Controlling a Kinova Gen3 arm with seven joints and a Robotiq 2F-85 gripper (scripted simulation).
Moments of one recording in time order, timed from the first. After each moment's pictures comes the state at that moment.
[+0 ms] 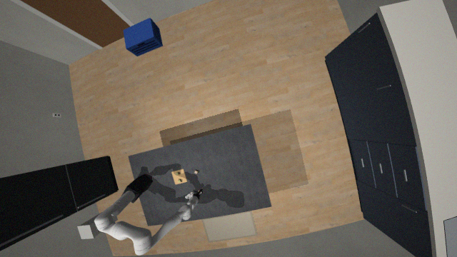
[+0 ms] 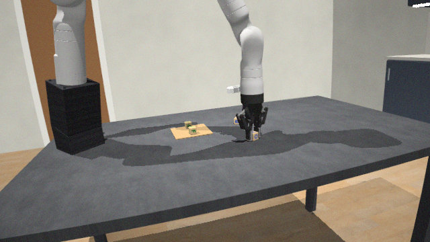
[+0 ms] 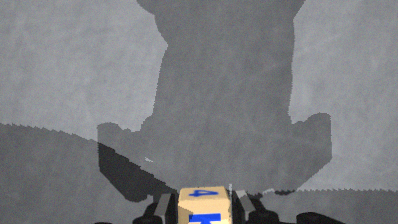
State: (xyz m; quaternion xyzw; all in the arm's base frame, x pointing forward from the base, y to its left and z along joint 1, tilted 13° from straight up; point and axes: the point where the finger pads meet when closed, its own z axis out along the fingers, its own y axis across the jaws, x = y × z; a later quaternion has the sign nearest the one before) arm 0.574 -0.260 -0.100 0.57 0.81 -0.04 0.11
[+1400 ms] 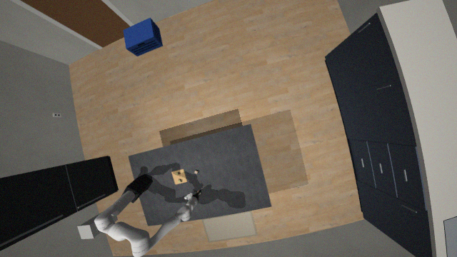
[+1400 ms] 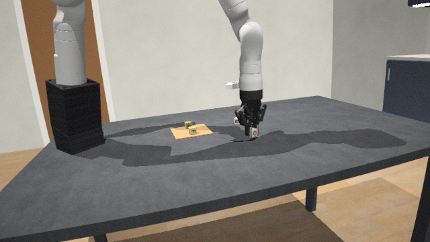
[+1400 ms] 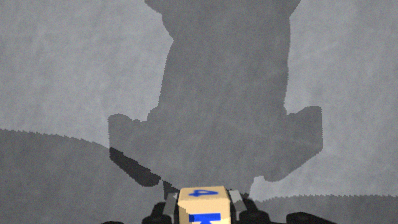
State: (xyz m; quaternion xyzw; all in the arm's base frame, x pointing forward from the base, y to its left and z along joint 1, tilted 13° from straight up) arm 0.568 -0.257 -0.088 0.57 0.81 -0.04 0.10
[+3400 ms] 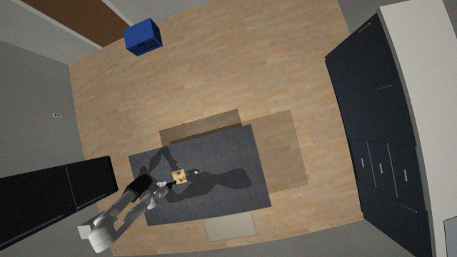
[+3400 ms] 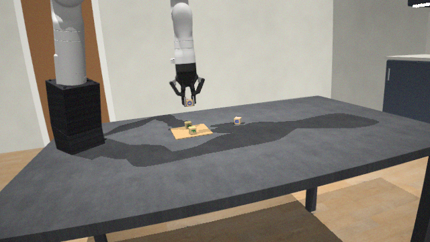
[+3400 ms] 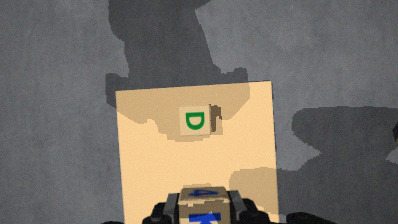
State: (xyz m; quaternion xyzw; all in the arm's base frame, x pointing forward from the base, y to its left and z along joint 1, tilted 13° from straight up) arm 0.404 -0.048 -0.057 0.73 0.67 -0.02 0.11
